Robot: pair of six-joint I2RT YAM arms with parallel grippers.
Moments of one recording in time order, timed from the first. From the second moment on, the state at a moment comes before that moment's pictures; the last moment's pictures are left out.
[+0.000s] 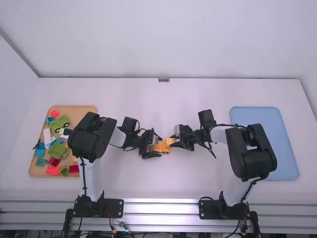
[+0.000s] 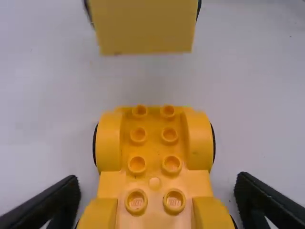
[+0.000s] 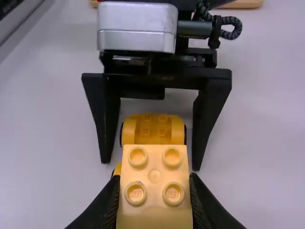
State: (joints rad) left arm -0.26 2.08 0.73 0.31 1.07 1.02; right arm 0.24 1.86 0.78 -0.14 -1.08 -1.19
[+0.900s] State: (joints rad) left arm -0.27 2.08 0.73 0.32 1.06 1.01; right arm 0.34 1.86 0.68 0.11 -0.89 -0.96
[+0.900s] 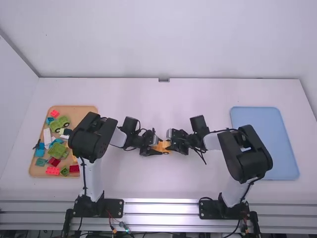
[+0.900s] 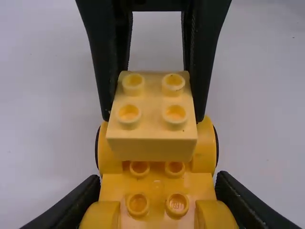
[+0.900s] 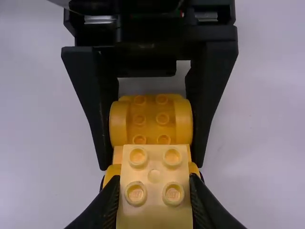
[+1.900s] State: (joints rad) left arm -0.27 2.08 0.73 0.31 1.06 1.01; right arm 0.34 1.86 0.67 0.13 -0.88 -0.94
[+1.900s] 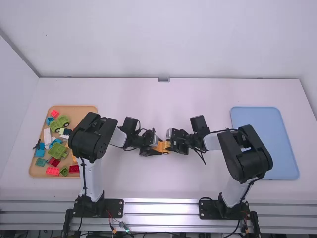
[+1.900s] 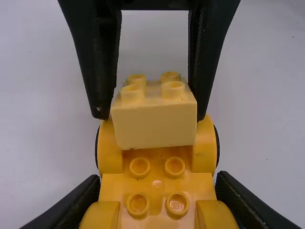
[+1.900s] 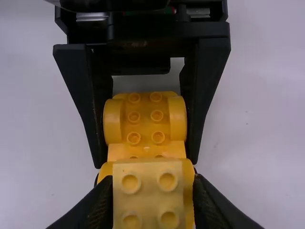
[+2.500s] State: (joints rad) left arm -0.27 2.08 0.74 0.31 1.05 1.01; right arm 0.34 1.86 0.67 0.15 -0.88 -0.95
